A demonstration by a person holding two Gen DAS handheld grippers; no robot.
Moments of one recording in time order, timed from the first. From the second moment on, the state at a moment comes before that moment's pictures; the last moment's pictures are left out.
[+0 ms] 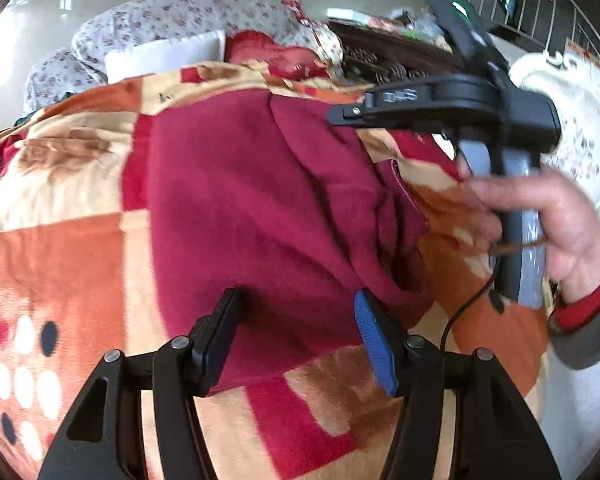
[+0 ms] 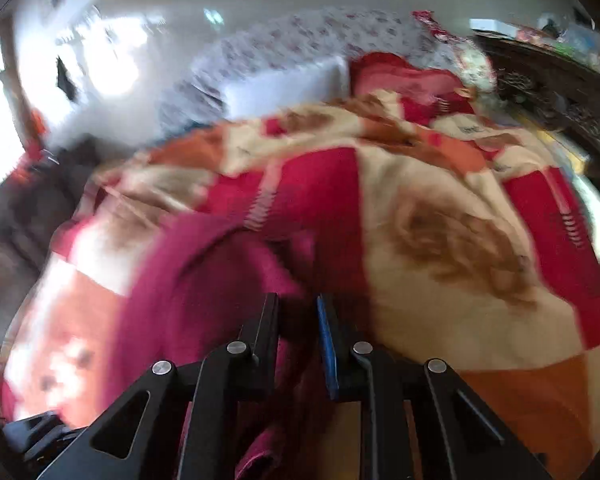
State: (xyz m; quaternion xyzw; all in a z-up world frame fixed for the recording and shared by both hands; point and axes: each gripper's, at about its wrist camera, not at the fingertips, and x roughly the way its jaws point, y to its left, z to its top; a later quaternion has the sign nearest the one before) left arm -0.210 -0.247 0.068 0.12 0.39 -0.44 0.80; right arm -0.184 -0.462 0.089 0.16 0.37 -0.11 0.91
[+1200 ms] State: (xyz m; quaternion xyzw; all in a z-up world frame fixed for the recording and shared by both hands) left arm -0.194 -0.191 0.076 0.11 0.39 -0.37 0.84; right arm -0.294 -0.393 0.094 0.20 0.34 -0.07 0.92
